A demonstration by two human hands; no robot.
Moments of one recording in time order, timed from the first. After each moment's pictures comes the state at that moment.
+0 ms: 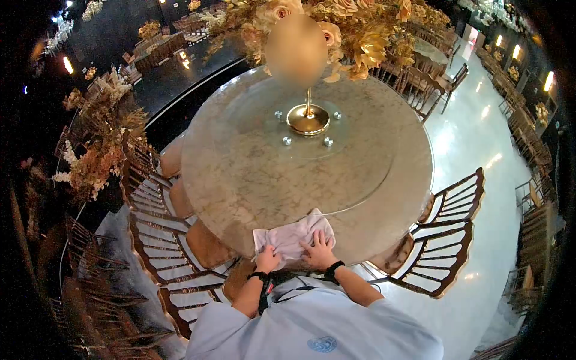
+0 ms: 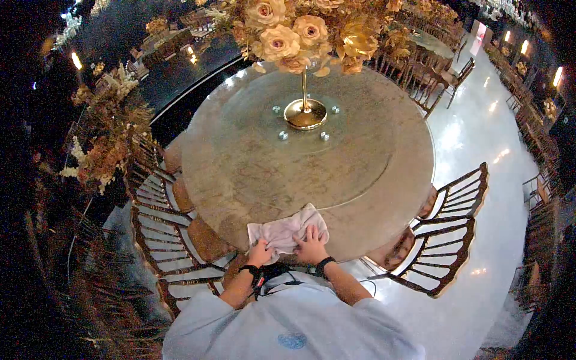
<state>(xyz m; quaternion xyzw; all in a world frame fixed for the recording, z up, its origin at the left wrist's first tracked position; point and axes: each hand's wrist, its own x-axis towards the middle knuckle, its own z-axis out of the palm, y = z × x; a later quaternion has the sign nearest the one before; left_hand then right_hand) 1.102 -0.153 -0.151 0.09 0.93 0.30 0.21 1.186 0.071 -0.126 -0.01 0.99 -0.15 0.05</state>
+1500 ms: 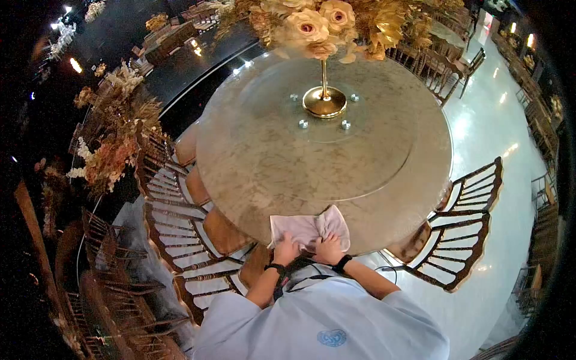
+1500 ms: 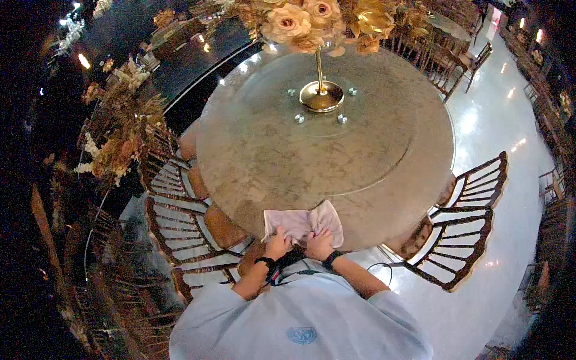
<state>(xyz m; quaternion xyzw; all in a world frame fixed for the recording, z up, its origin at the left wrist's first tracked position) 1.118 -0.144 -0.128 0.12 0.94 0.22 0.22 1.189 0.027 -0.117 0.02 0.98 -0.08 0.17</state>
